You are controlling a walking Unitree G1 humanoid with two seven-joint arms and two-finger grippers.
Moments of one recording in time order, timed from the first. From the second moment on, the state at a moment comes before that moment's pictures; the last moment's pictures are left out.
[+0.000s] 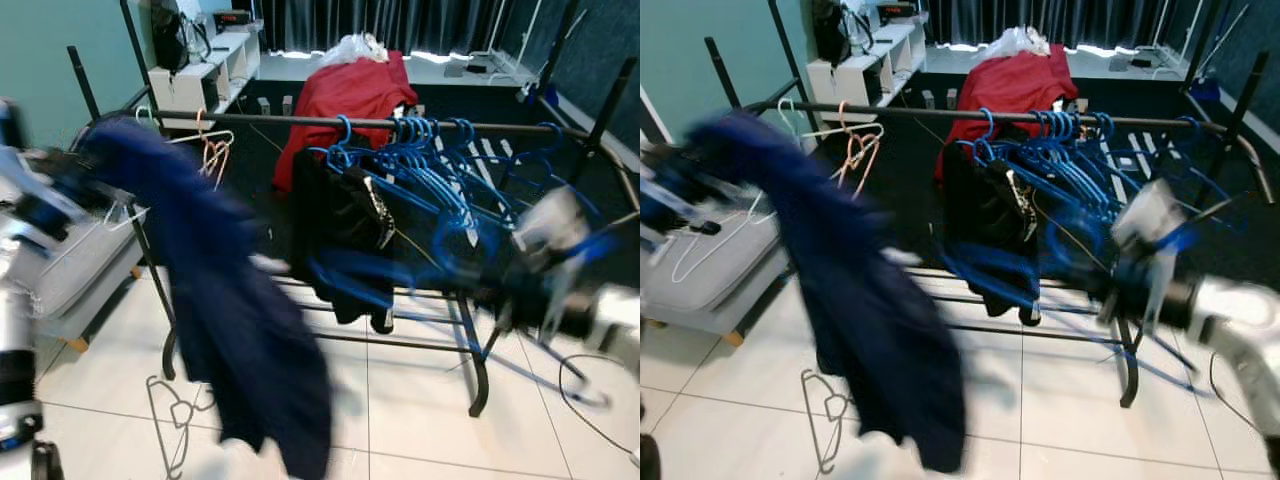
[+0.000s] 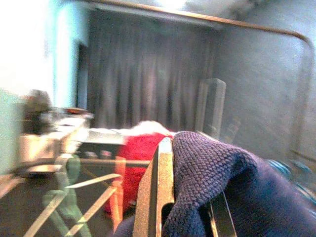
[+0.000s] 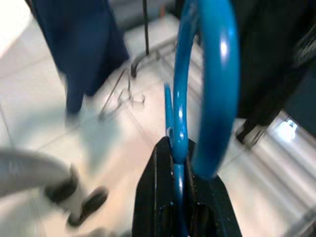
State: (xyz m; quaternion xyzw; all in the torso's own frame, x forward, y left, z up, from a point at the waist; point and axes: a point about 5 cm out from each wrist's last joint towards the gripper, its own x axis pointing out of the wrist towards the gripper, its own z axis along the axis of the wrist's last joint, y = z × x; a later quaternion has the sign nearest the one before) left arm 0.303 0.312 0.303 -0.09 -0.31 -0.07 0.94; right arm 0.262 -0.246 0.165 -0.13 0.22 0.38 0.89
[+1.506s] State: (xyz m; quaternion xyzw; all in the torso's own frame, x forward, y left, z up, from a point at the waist) left arm 0.212 0.215 -0.001 -0.14 0.13 0.07 0.98; right arm 0.215 -0.251 -0.006 0.06 0.24 0.07 0.97
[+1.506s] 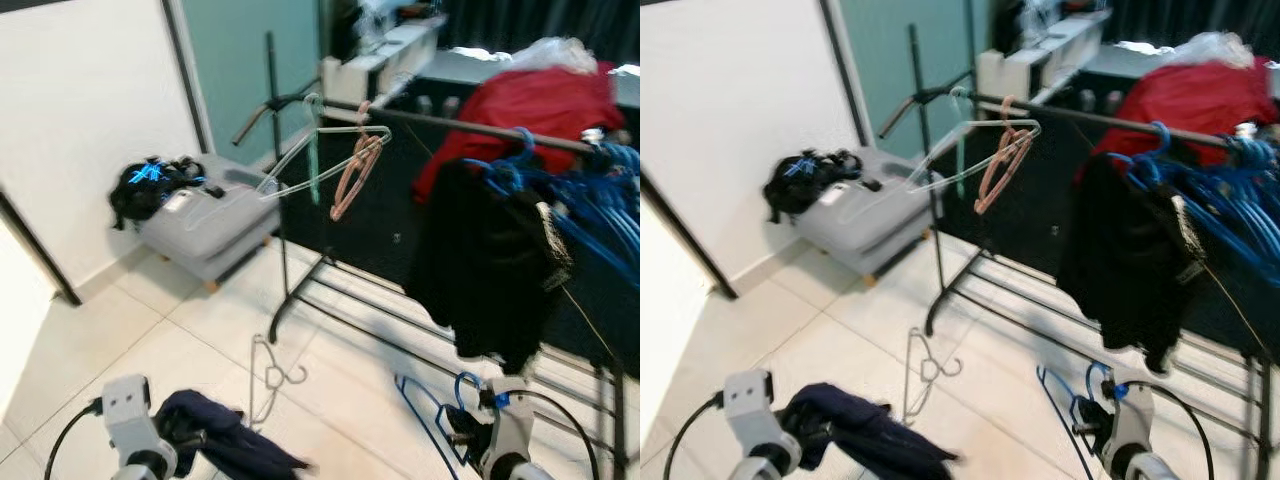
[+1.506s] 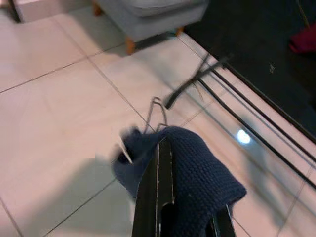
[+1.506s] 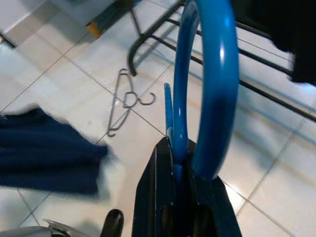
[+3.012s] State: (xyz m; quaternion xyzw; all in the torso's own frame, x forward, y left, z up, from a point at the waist) left arm 0.212 0.244 -0.031 -0.05 0.19 0.09 0.98; right arm 0.232 -0.240 -0.016 0.06 0.22 0.08 0.97
